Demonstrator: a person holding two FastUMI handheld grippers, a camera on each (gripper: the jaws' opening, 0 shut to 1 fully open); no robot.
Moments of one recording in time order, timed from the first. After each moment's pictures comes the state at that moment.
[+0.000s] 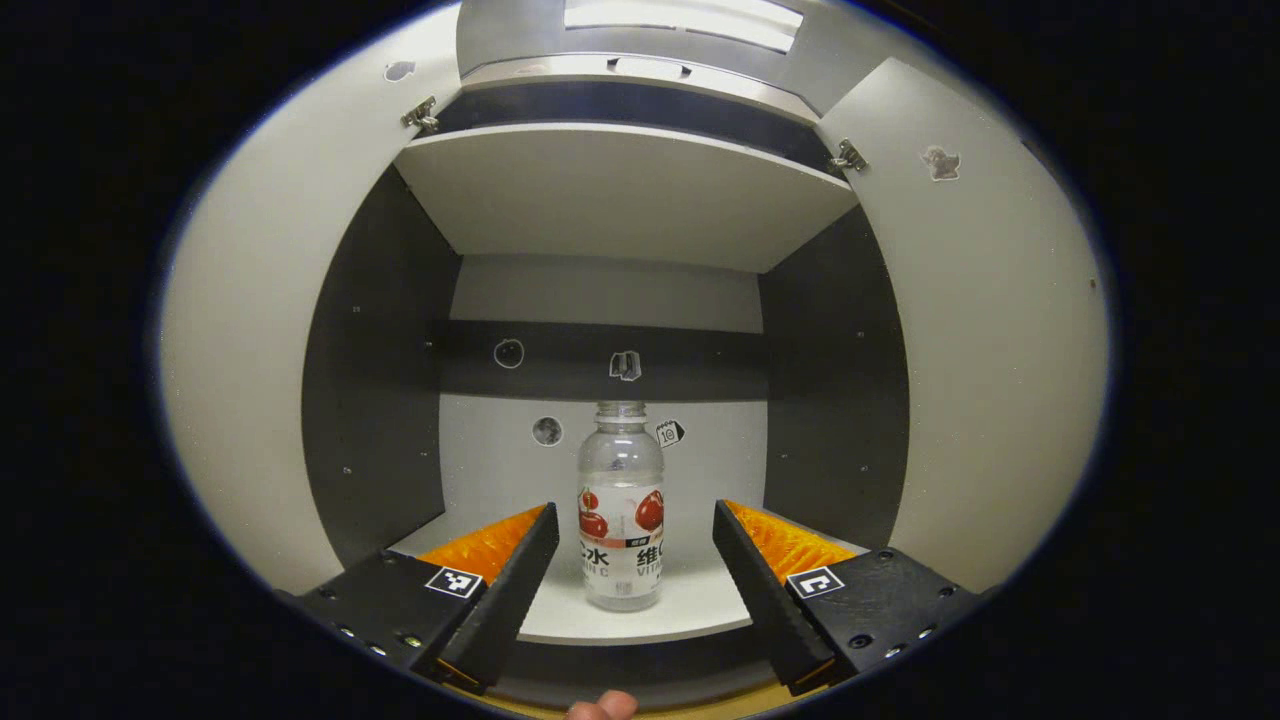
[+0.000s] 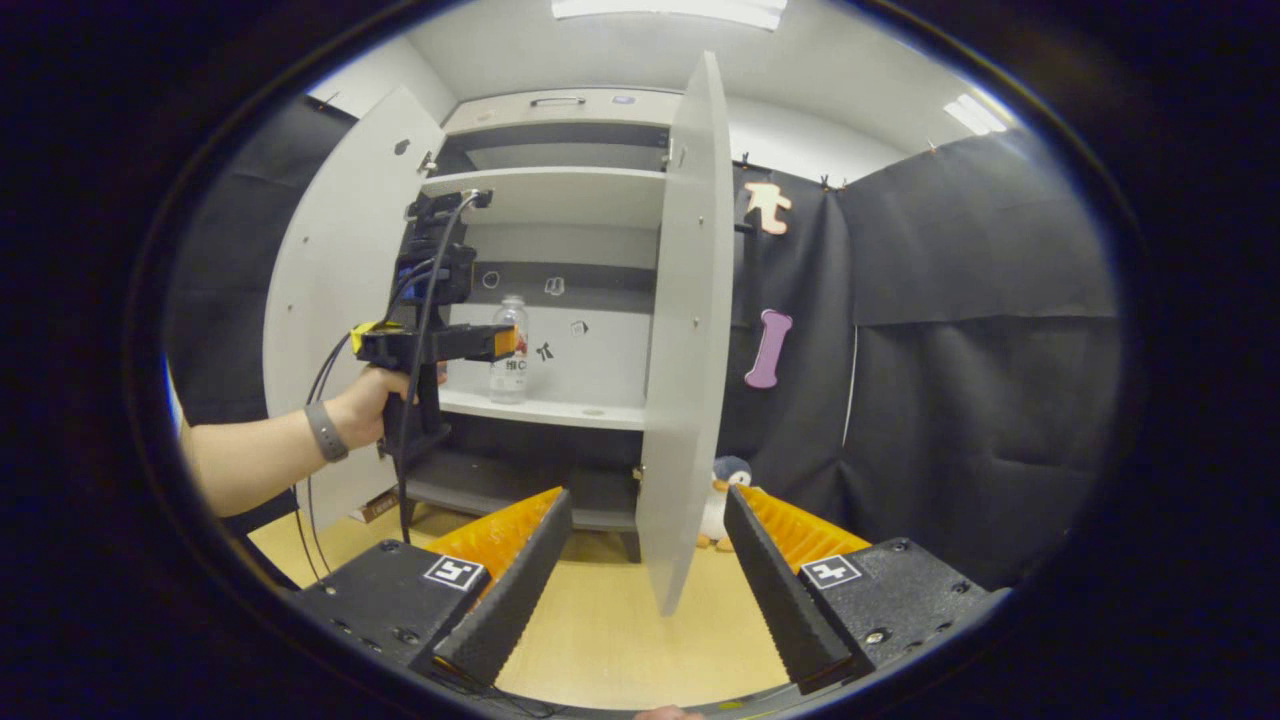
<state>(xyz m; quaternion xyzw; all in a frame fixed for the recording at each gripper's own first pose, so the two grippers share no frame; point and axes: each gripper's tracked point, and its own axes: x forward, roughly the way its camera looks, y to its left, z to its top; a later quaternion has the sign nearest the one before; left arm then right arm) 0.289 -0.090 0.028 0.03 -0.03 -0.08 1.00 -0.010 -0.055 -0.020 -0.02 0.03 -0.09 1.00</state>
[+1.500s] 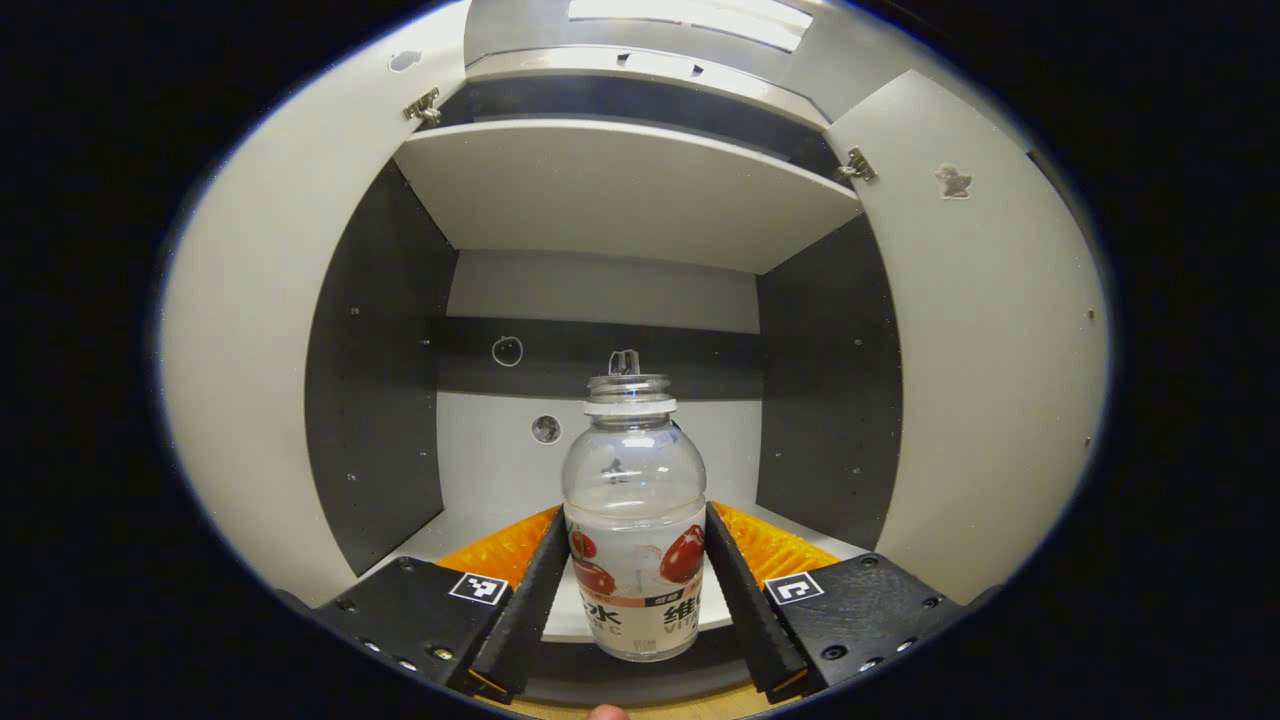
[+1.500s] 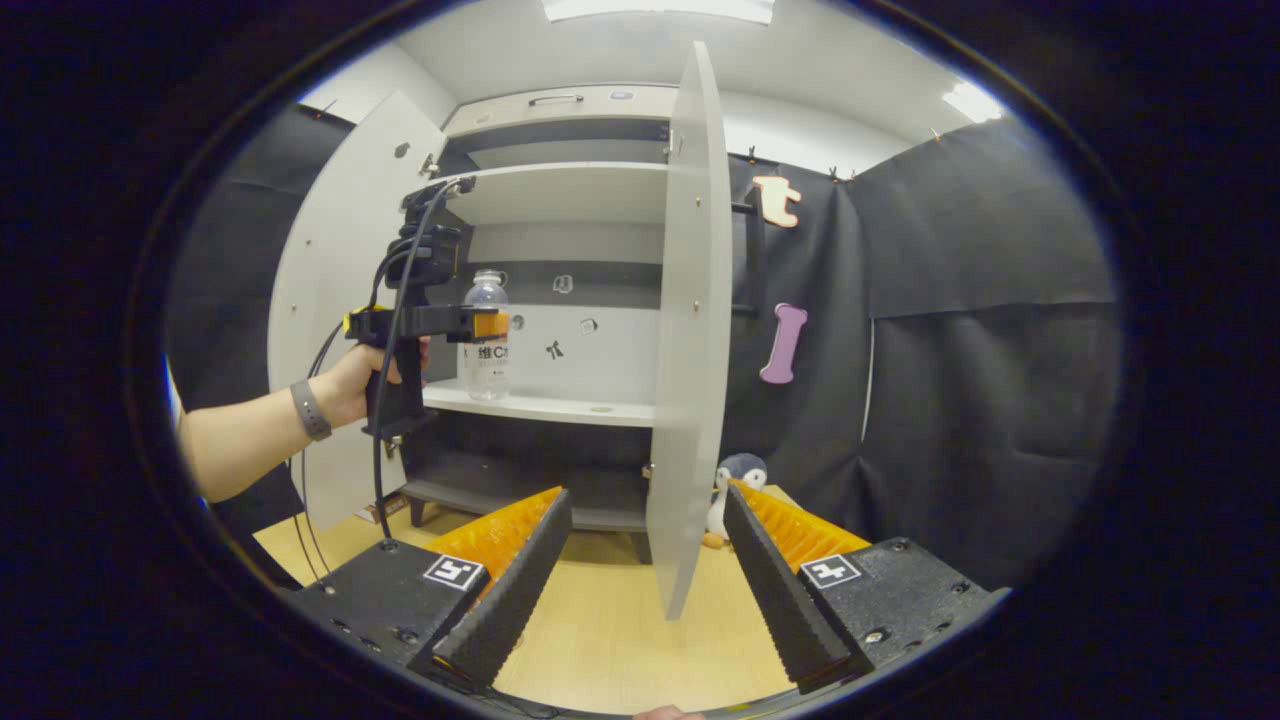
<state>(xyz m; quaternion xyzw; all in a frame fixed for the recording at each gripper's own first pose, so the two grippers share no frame) 0.247 -0.073 0.048 0.02 -0.03 -0.10 0.99 0.001 -0.052 -0.021 -0.01 0.02 -0.04 1.00</state>
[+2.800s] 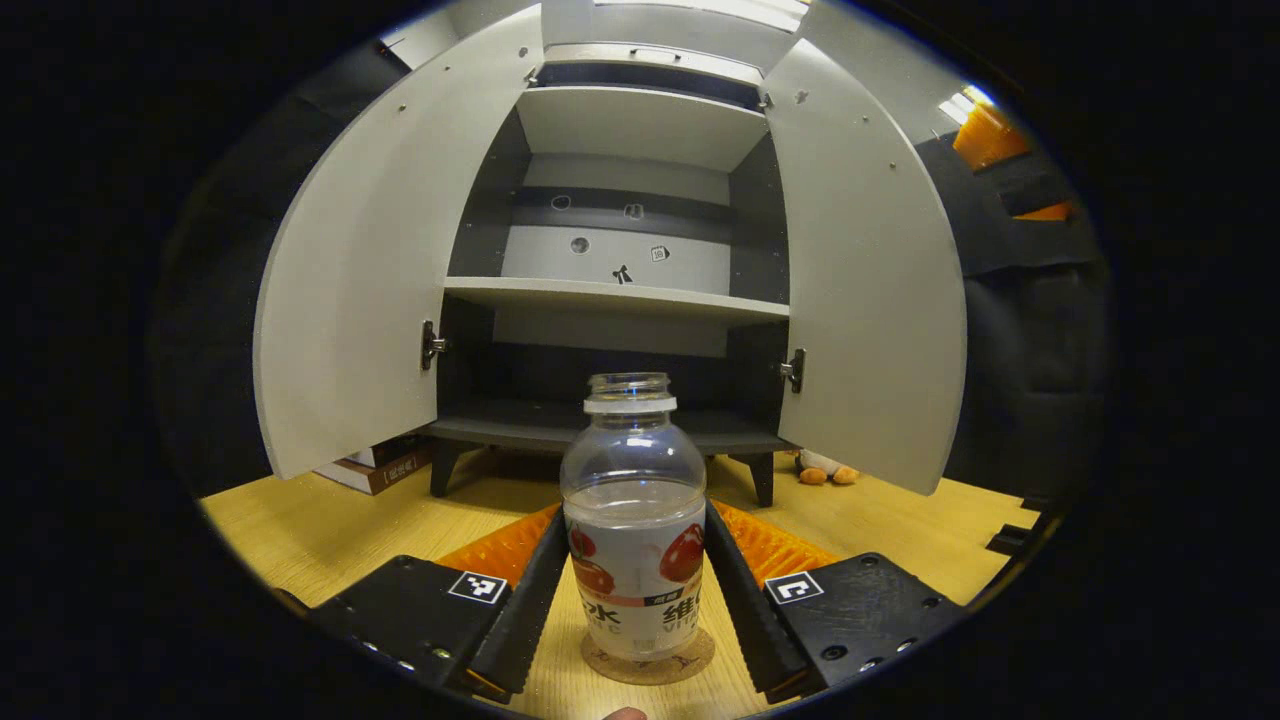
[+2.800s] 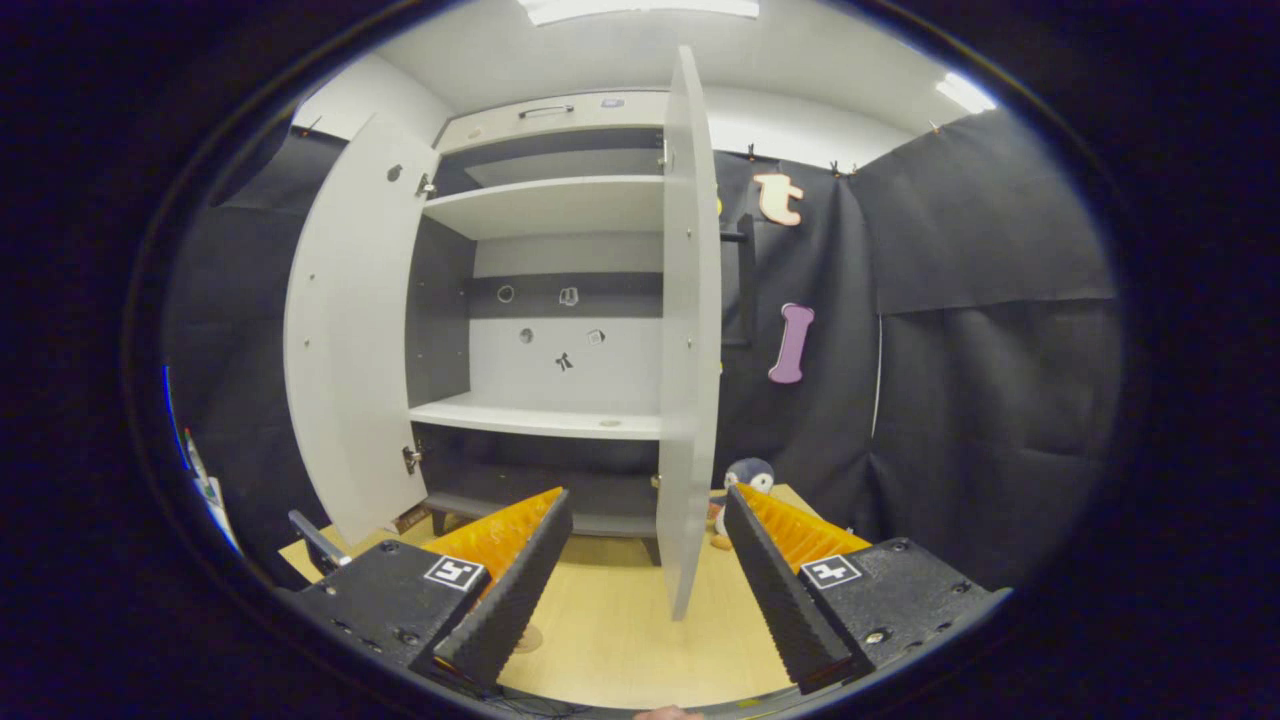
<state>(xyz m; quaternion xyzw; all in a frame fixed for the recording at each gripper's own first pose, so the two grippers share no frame) 0.024 -0.093 -0.242 0.01 0.06 -0.06 1.00 -0.014 -0.060 0.002 0.01 0.04 -0.04 1.00</state>
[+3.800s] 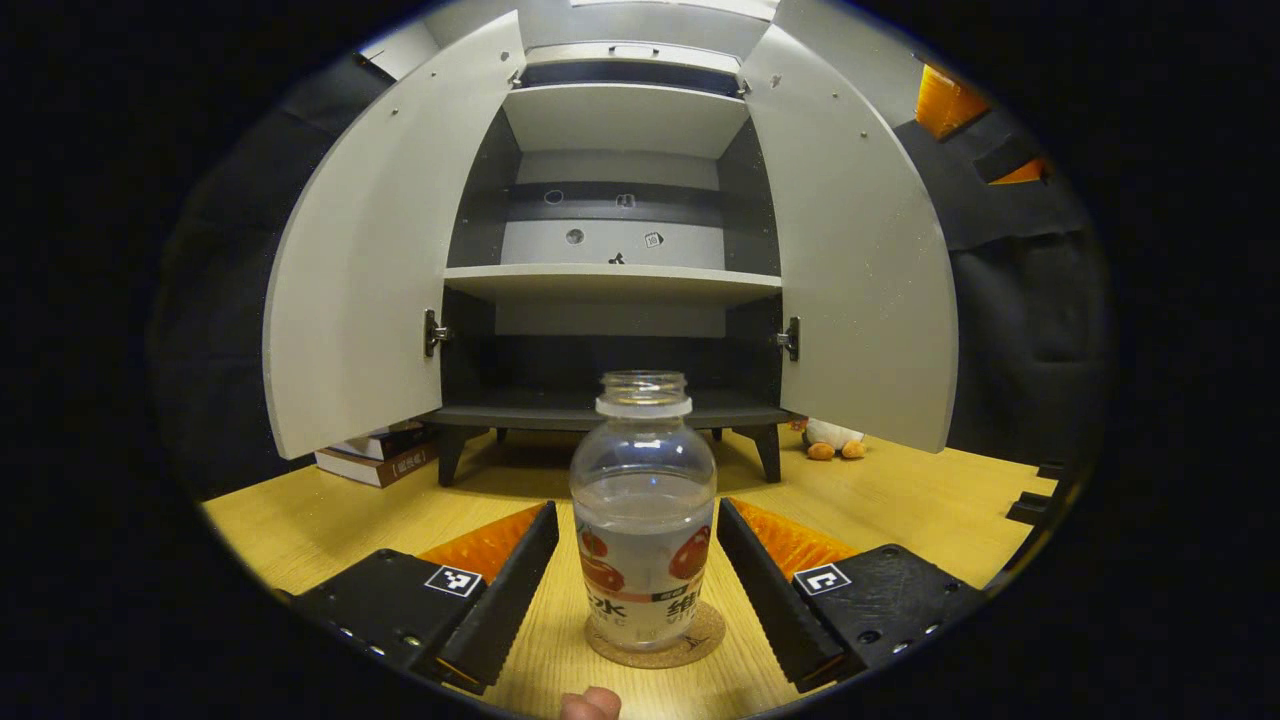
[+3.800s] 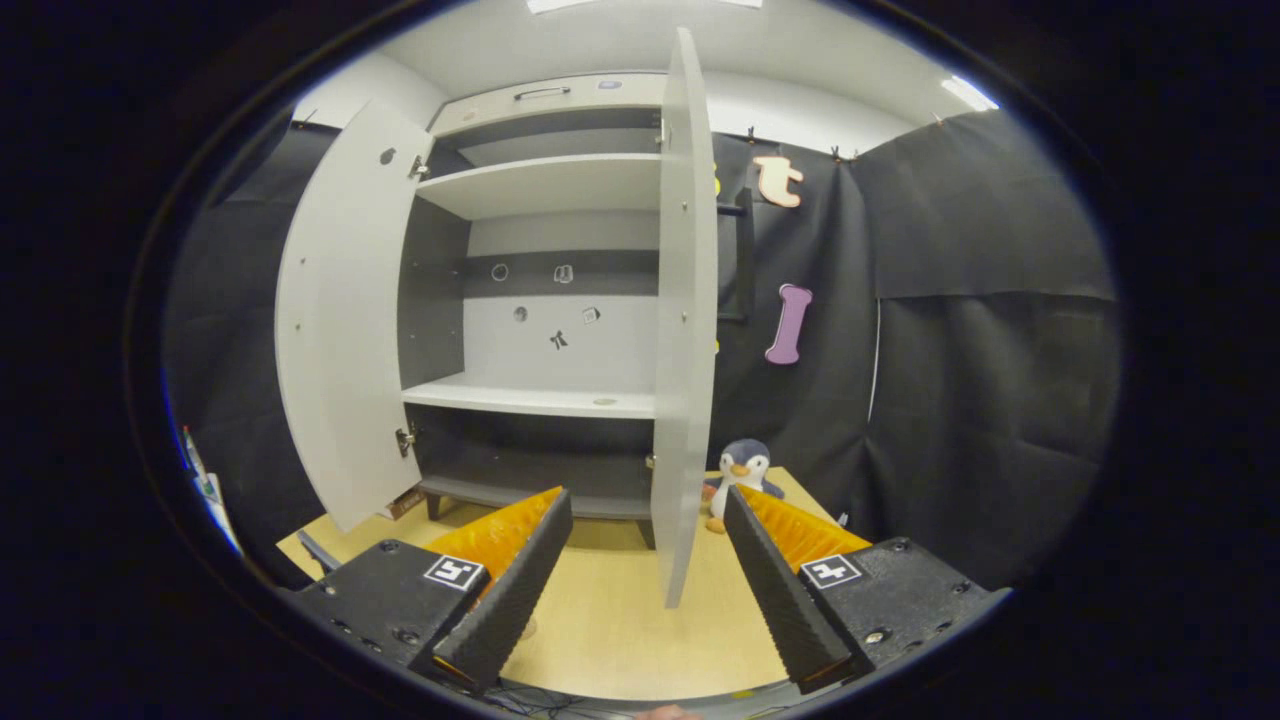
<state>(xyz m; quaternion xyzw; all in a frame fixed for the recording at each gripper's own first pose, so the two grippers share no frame) 0.016 -0.085 -0.250 0.03 0.07 -0.04 1.00 -0.011 -0.062 -0.006 0.01 0.06 -0.04 1.00</state>
